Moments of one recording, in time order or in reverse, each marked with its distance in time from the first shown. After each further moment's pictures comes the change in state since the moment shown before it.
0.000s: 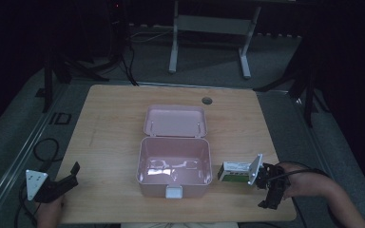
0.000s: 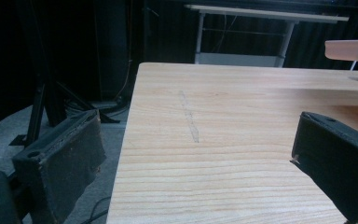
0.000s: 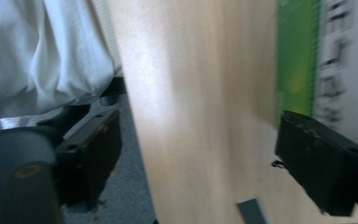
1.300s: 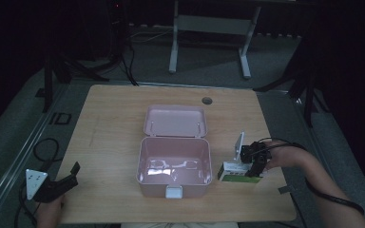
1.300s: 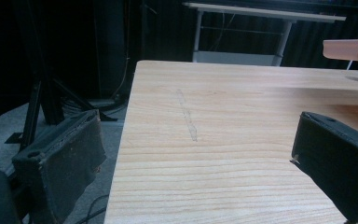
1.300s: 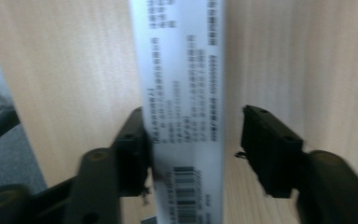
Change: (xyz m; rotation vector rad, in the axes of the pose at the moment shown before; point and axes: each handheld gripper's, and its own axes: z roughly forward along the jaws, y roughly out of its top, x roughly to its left) left arm 0.001 0.000 0.001 0.009 -0.007 -0.004; right arm -0.073 0.036 0.009 0.064 -0.057 -0.044
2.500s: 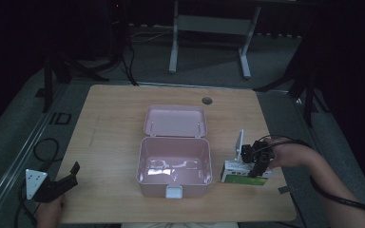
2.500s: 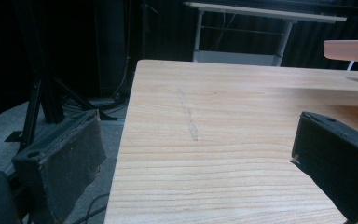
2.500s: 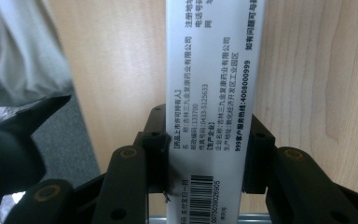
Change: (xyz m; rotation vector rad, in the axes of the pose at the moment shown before) left arm 0.000 0.000 0.000 0.003 0.002 -0.005; right arm 0.014 0.007 -0.032 0.041 0.075 -0.007
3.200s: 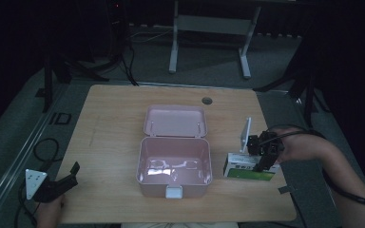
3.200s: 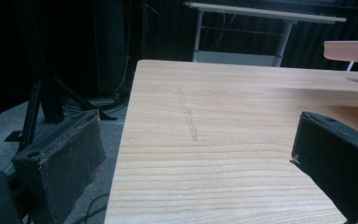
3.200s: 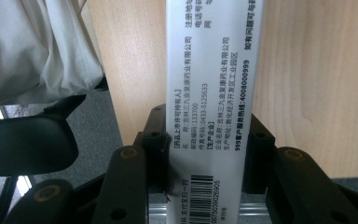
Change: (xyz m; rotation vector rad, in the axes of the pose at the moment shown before) left arm 0.000 0.000 0.000 -0.004 -0.001 -0.004; right arm 0.016 0.000 -0.062 -0.019 -0.023 0.010
